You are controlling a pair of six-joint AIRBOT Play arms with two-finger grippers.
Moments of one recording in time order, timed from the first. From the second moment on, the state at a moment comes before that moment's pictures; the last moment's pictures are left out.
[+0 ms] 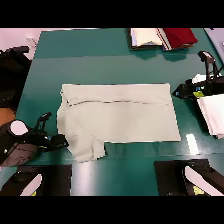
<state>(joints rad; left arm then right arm) -0.04 -0.77 0.39 1.14 -1.23 -1.64 -0.14 -0.98 1.04 -1.22 1.24 1.39</state>
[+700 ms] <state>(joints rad) -0.22 -0.75 0.46 1.03 -1.07 -1.62 -0.30 -0.96 0.97 -1.30 1.41 1.39</state>
